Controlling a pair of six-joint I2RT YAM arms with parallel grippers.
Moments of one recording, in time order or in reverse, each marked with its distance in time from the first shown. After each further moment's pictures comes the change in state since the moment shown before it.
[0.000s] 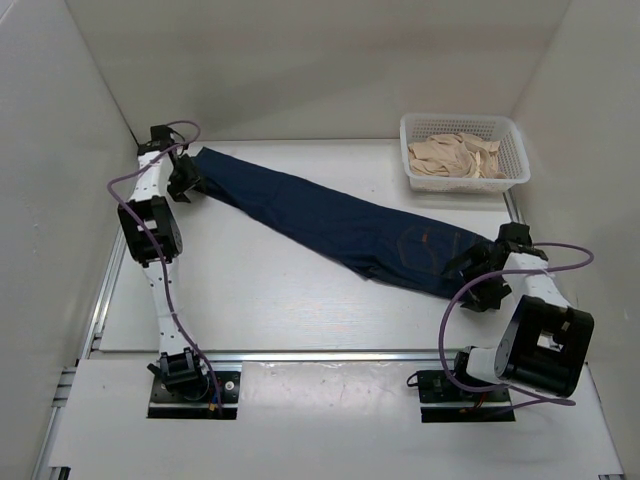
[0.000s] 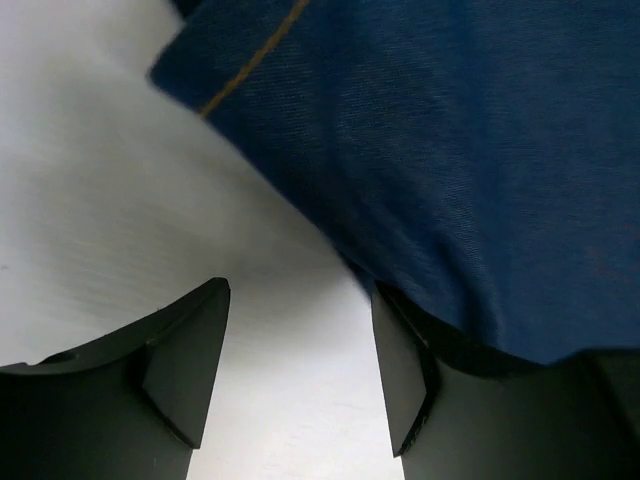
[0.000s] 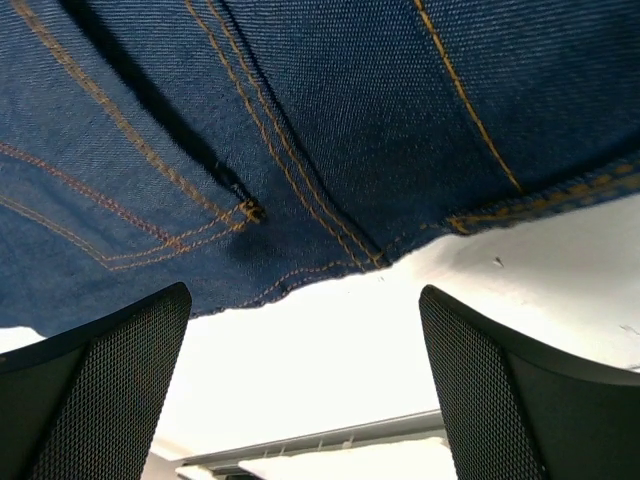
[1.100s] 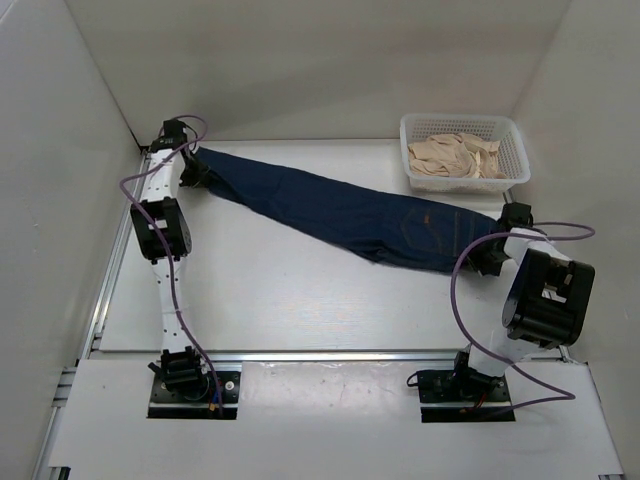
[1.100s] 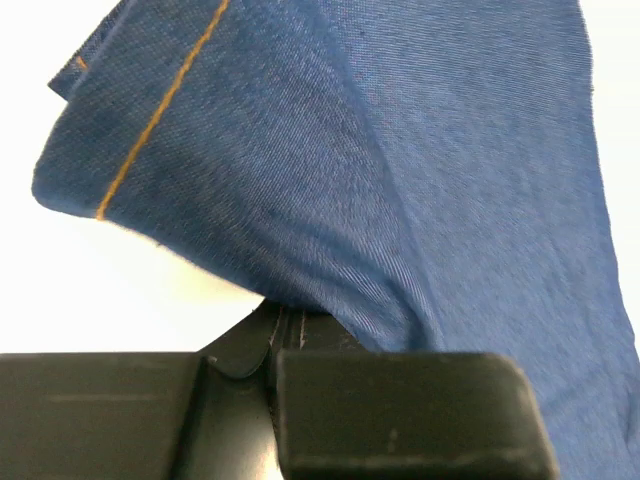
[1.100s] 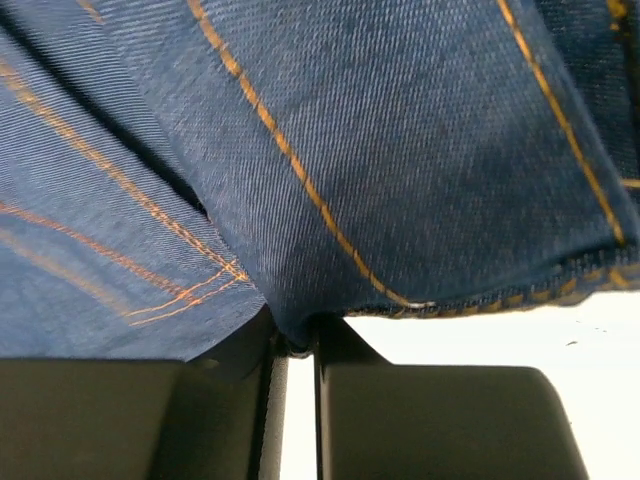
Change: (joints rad) left arm -0.065 0.114 0.181 0.037 -0.026 -0.174; right arm -0.012 0.289 0.136 0.225 0.006 0.047
